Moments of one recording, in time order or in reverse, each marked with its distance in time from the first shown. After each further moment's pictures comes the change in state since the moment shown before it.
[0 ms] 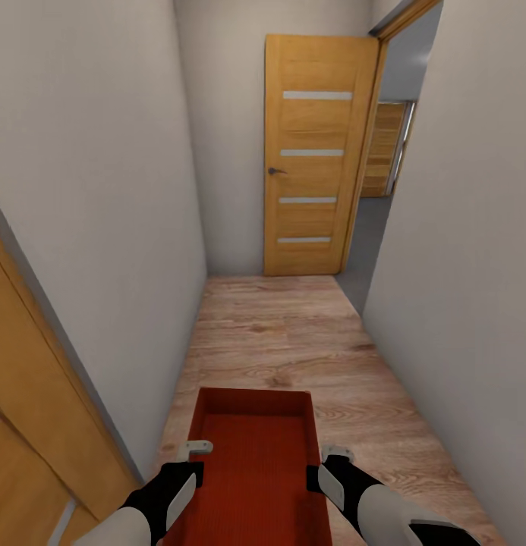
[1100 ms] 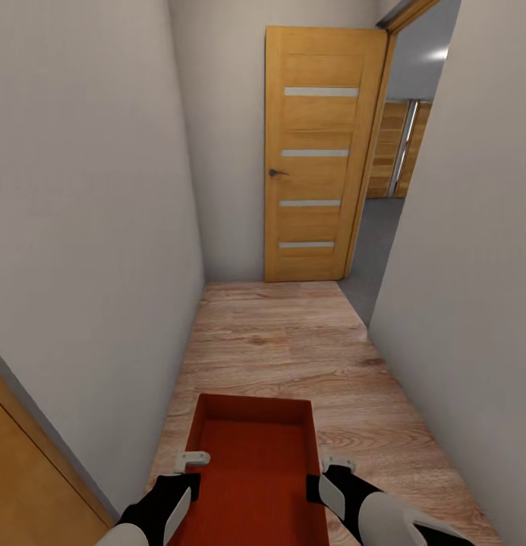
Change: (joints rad) left arm 0.048 -0.029 0.283 -0.023 -0.316 -0.010 -0.078; right arm 0.011 0.001 -0.156 0.044 0.130 -0.040 0.010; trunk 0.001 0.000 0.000
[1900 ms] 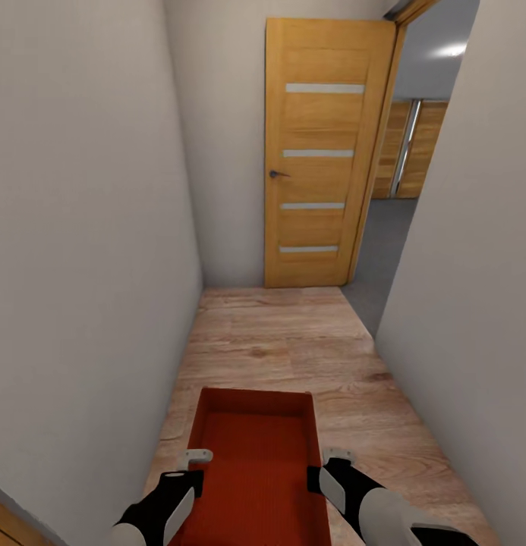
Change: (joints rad) left arm 0.000 0.031 -0.282 0.001 0.294 -0.035 0.062; right arm 0.000 -0.004 0.149 -0.047 -0.133 0.012 -0.007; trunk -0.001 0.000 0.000
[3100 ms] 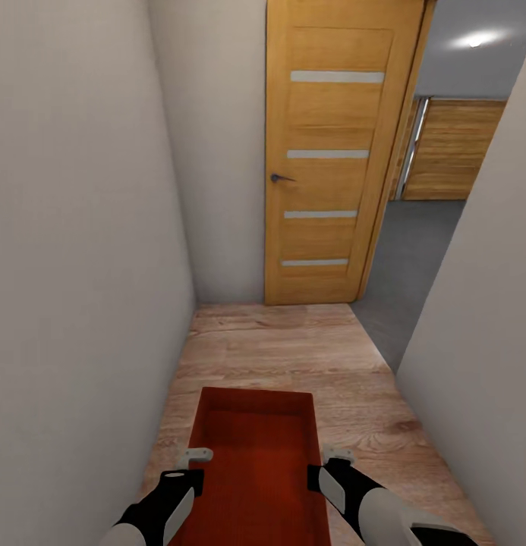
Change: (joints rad) left arm 0.000 0.000 0.002 0.000 -0.007 -0.017 -0.009; right arm 0.000 0.001 -0.007 0.000 0.007 -0.020 -0.005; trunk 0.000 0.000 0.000
